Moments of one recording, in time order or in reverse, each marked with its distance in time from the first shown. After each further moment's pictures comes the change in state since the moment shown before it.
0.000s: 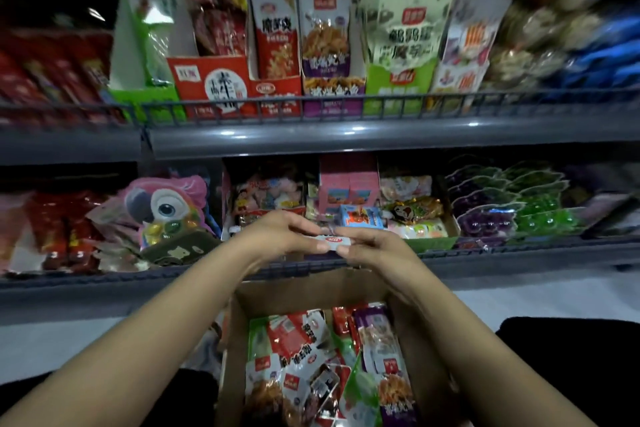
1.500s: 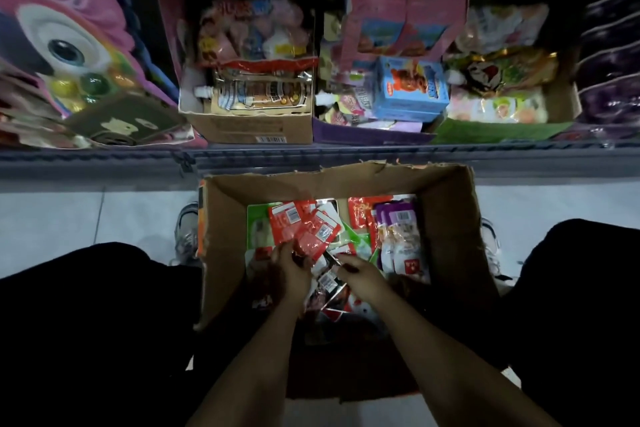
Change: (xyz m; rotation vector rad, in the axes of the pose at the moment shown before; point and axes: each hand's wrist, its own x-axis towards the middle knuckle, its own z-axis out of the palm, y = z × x) left_hand 0.081 -0.302 0.201 -0.085 0.488 -0.535; right_hand 0.041 0.306 0.056 -0.224 -0.048 0.691
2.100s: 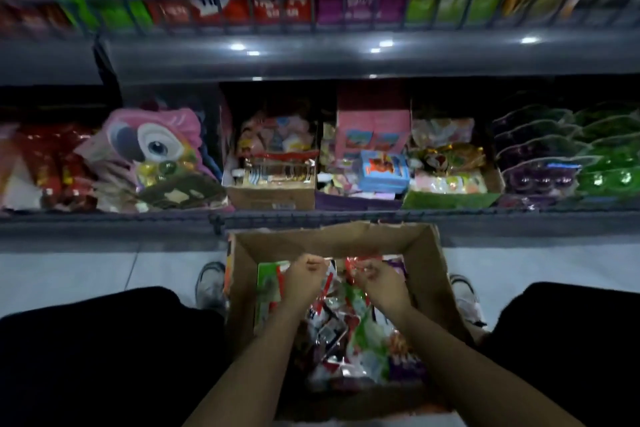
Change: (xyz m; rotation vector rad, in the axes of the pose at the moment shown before) left_hand -0.038 0.106 -0.060 -0.198 -0.130 0.270; right_hand -0.055 -0.059 -0.056 0.029 0.326 -0.415
